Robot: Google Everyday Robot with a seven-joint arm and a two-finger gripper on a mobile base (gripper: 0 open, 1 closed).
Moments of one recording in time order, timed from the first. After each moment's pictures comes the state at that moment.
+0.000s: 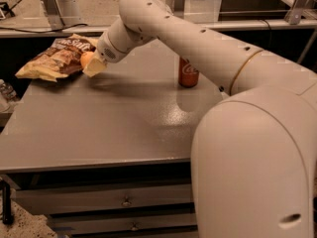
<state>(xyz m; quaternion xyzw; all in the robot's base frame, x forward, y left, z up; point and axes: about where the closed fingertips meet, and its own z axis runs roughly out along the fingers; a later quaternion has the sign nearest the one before) 0.719 0.191 0.866 -0.58 0.70 0.19 0.37</state>
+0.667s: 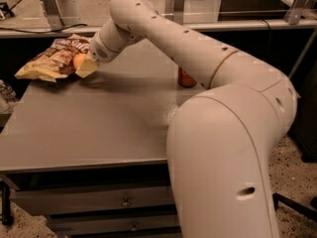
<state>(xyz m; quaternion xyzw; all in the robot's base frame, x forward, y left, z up) 0.729 0.224 0.855 -0.59 0.70 0.21 0.34</state>
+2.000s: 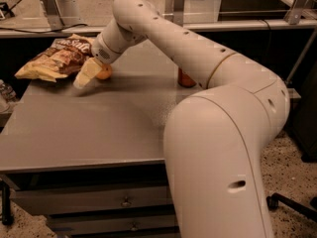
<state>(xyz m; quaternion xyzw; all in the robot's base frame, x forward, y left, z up) 0.730 0.220 0.844 -0.60 0.70 0.23 0.32</state>
